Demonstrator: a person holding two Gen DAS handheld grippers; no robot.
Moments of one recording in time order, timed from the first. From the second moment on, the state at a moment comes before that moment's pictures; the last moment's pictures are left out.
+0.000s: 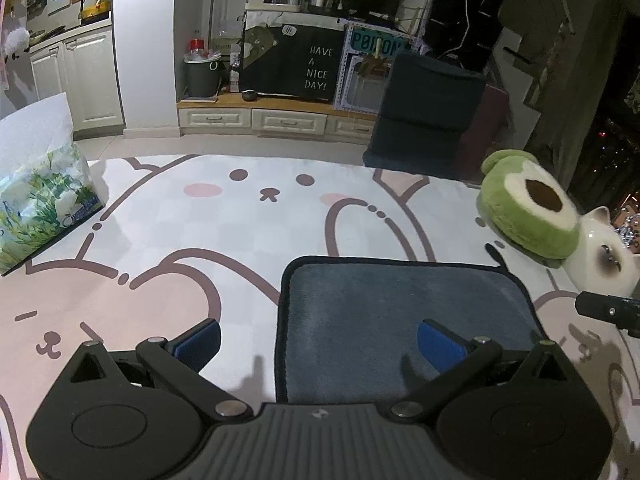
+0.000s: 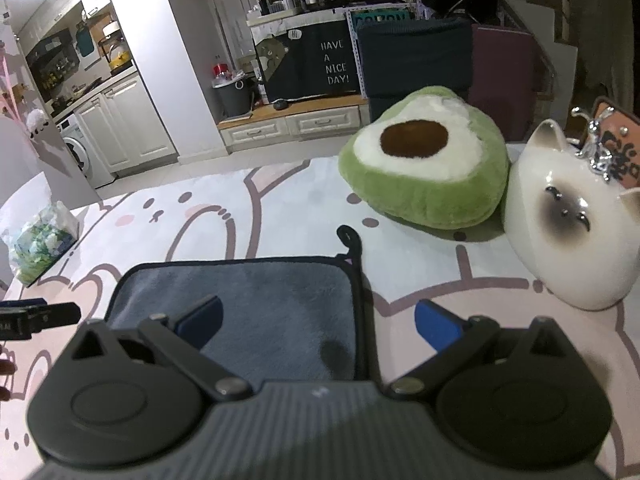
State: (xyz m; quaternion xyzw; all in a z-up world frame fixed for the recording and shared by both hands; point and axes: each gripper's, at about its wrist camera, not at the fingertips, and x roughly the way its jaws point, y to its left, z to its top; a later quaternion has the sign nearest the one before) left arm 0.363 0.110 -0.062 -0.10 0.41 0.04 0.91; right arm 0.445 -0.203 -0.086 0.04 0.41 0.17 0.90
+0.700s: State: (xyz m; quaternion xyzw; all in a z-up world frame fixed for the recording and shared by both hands) left arm 0.312 0.087 -0.015 -0.08 0.39 0.04 0.92; right arm 0.388 -0.217 -0.043 0.03 0.39 0.18 0.90
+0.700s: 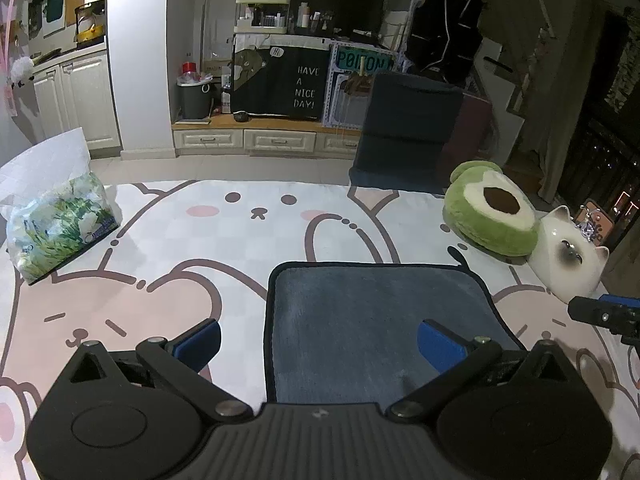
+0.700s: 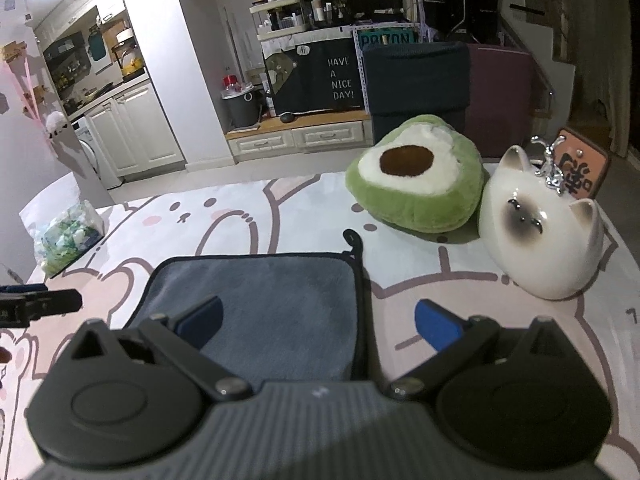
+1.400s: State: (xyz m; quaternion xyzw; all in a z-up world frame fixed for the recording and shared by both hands) left arm 0.271 0.077 0.013 -0.08 0.37 0.02 0.93; right arm 0.346 -0.220 -0.014 0.02 0.37 0.18 0.91
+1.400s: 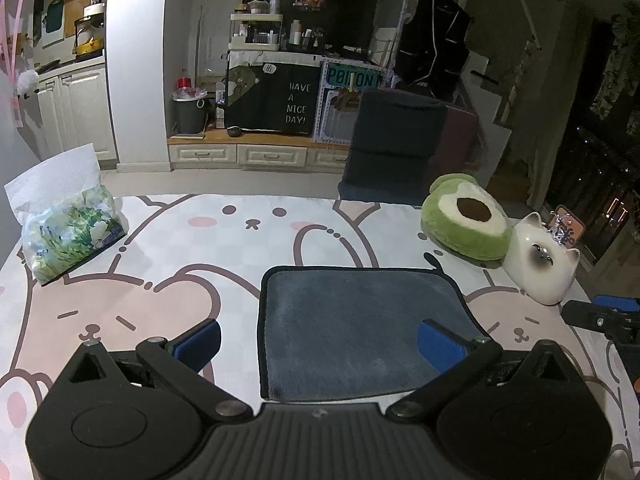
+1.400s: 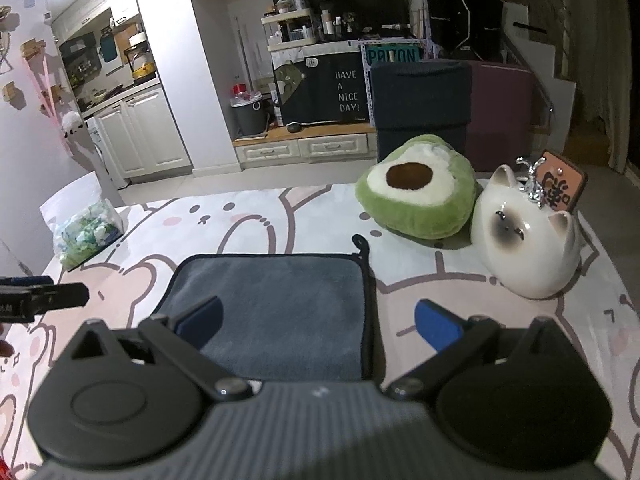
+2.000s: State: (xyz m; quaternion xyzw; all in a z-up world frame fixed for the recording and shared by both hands) left arm 0.226 0.073 0.029 -0.08 0.35 0.02 0.93; right arm 0.301 -0.224 0.002 0.01 0.35 0.19 0.92
